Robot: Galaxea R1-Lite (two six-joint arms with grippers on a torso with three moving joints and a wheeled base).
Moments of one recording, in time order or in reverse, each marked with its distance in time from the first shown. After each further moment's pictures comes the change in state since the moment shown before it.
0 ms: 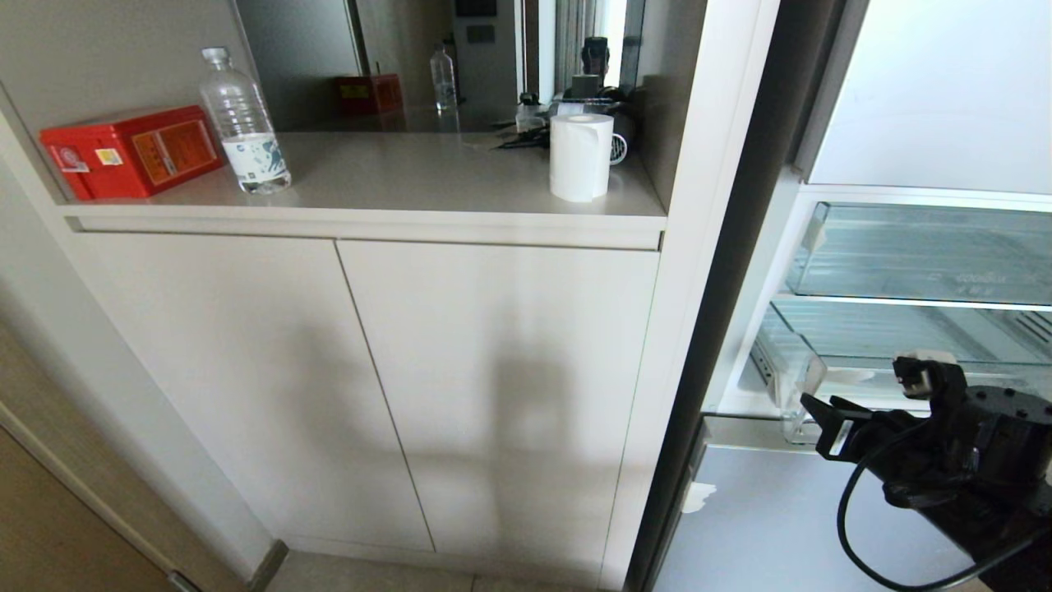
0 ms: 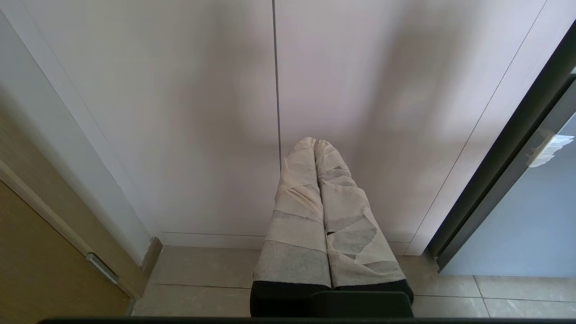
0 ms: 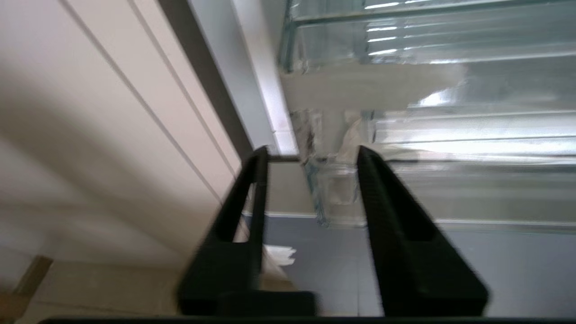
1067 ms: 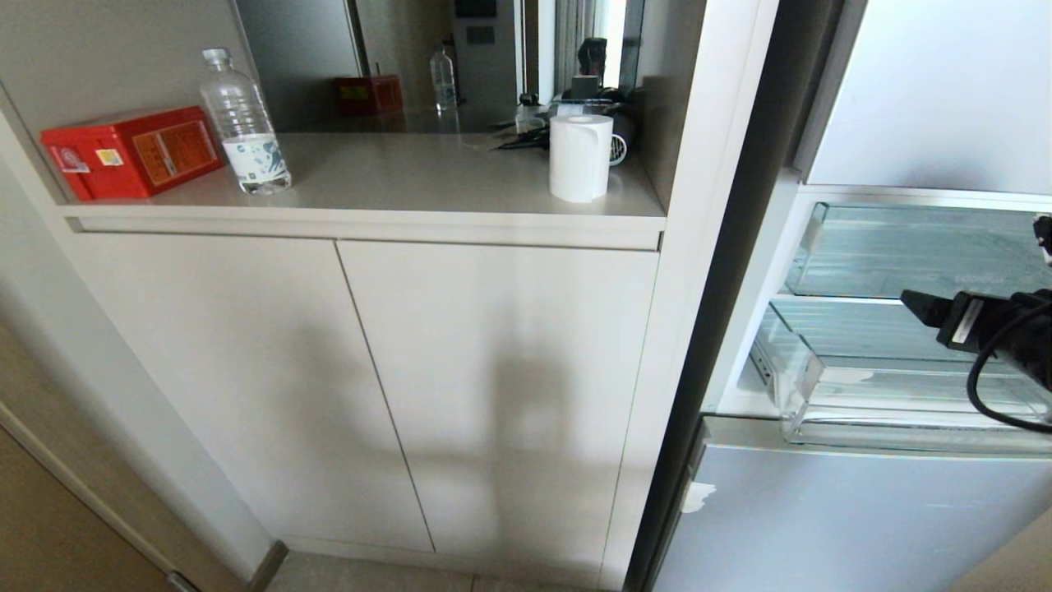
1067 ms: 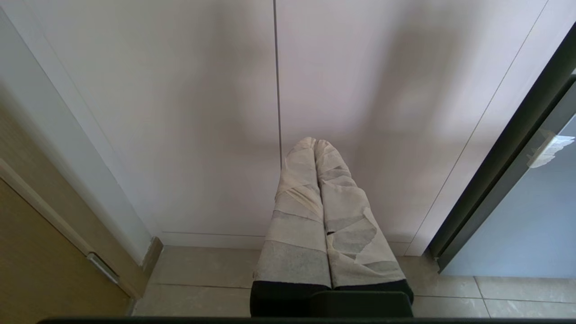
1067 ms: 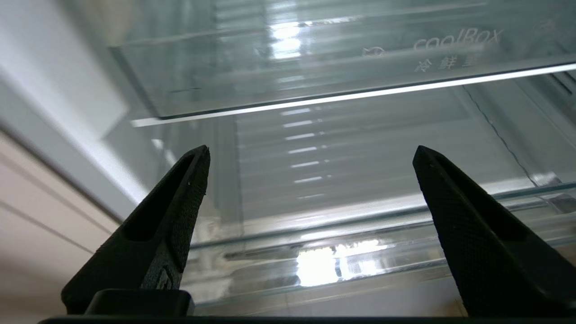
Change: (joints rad) left arm 0.000 0.000 0.000 0.000 0.000 0.000; right arm -0.237 -0.378 -0.511 0.868 -0.047 -0.075
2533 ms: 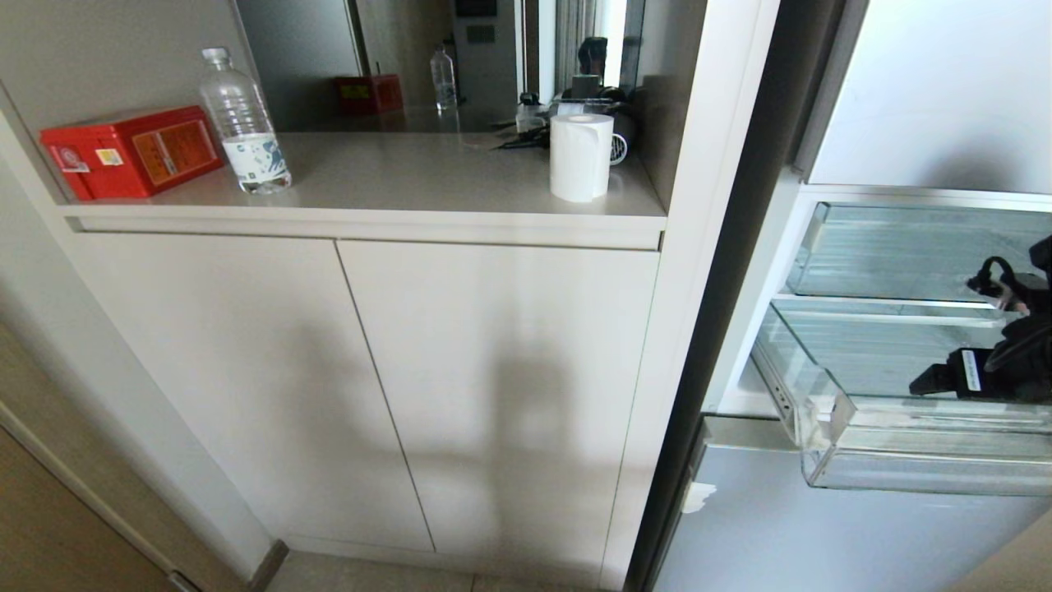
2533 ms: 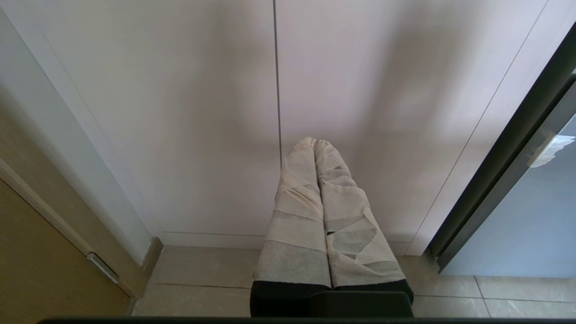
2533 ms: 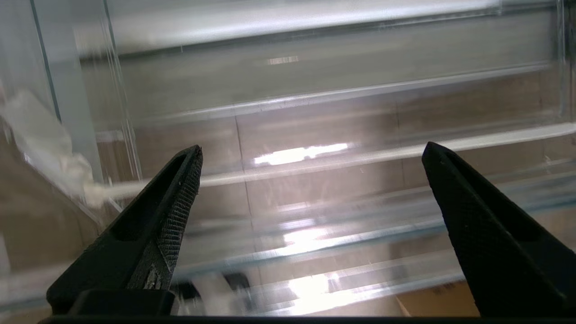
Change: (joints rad) left arm 0.000 0.000 0.000 0.000 0.000 0.000; right arm -0.156 0.192 -0.453 0.955 0.049 -0.150
